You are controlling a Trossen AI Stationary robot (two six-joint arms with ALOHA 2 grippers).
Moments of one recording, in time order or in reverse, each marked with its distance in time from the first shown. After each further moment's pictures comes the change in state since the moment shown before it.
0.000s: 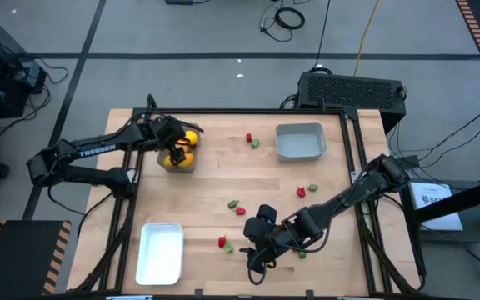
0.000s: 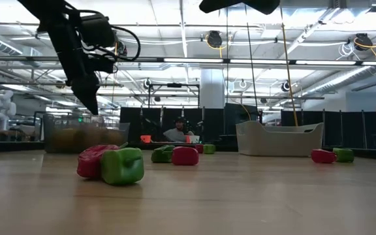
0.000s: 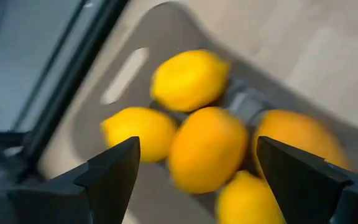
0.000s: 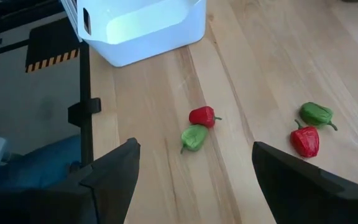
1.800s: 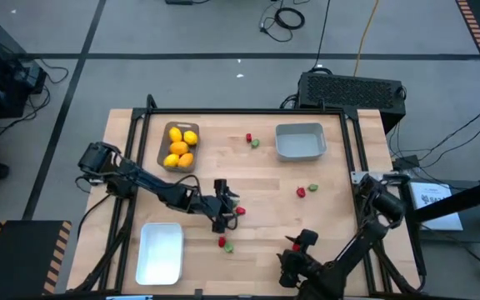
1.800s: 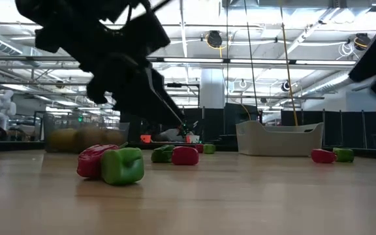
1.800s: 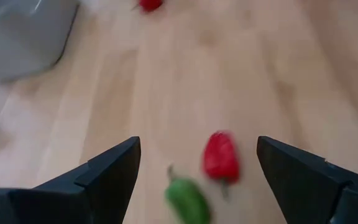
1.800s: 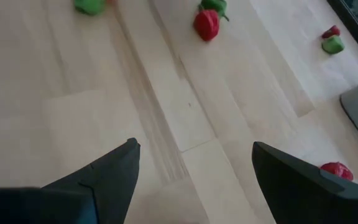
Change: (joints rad) left arm -0.809 0.625 0.079 0.934 -0.074 -0.070; right arm 0.370 0.258 -0.002 -0.606 0.468 0.560
